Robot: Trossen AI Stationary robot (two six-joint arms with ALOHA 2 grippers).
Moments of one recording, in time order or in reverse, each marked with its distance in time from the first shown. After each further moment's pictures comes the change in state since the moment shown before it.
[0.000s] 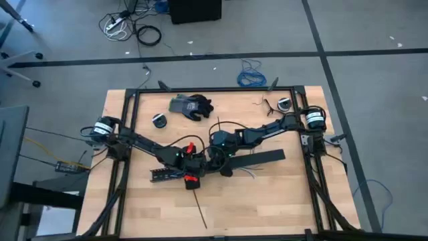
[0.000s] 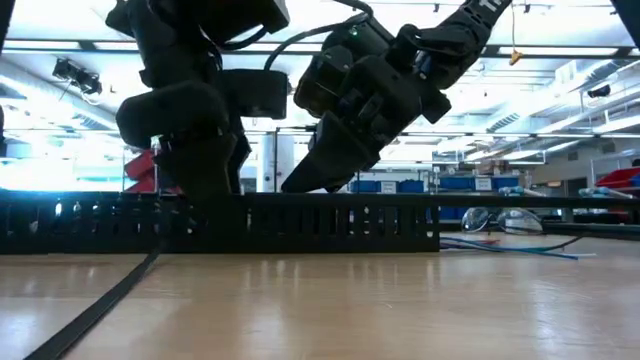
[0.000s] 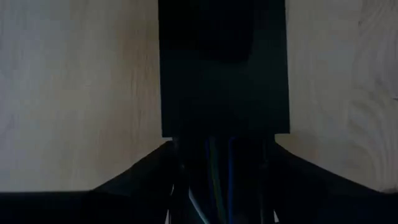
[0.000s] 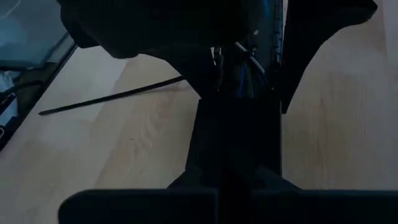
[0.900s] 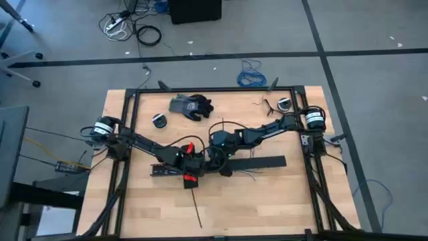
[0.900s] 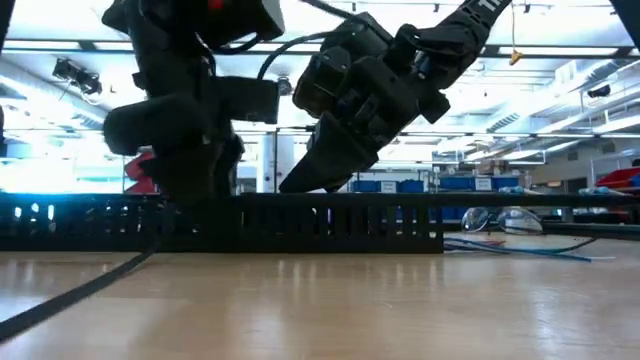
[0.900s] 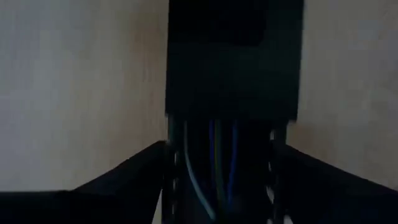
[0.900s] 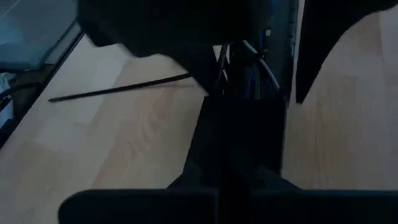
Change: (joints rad) left arm 0.000 -0.001 0.001 -0.088 -0.019 0.022; right arm 0.000 0.003 0.004 -0.009 0.009 0.000
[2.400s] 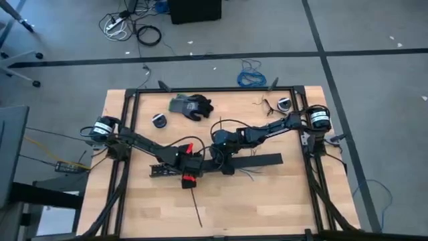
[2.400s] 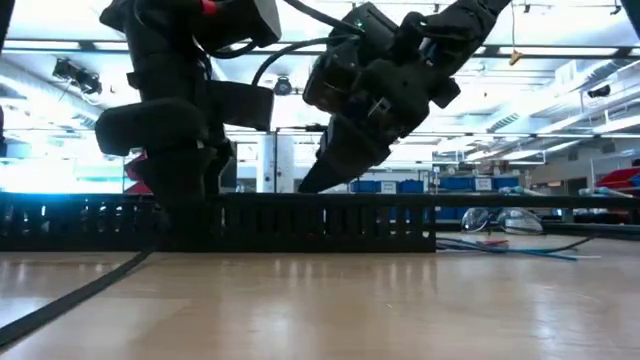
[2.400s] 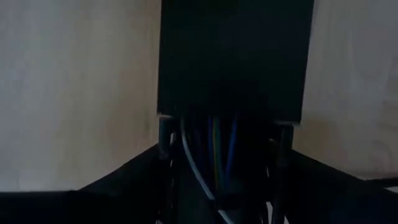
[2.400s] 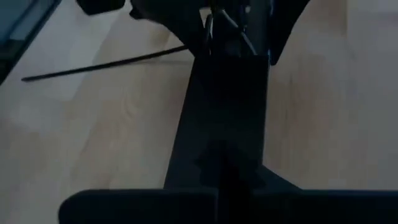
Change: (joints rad) left arm 0.000 0.000 -0.001 -0.023 0.018 -0.056; right arm 0.003 -0.055 0.002 -0.111 0.095 -0.035
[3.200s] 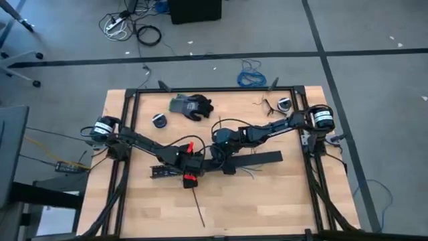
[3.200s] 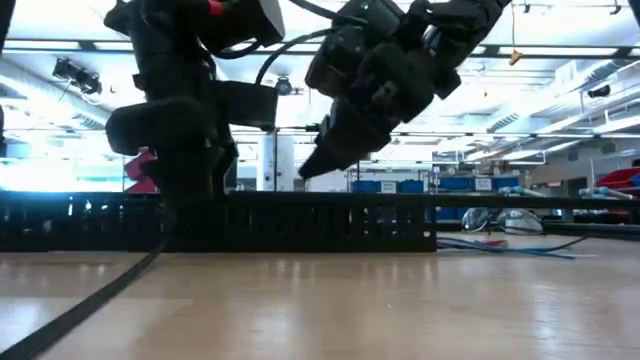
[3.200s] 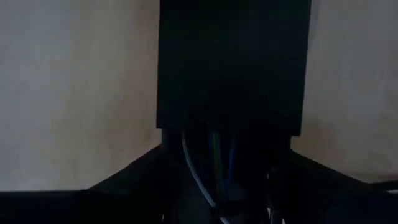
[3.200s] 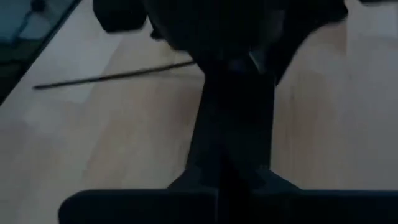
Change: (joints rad) left arm 0.002 0.002 0.000 0.022 0.007 -0.007; right arm -0.001 -0.074 -0.008 0.003 -0.020 -0.024
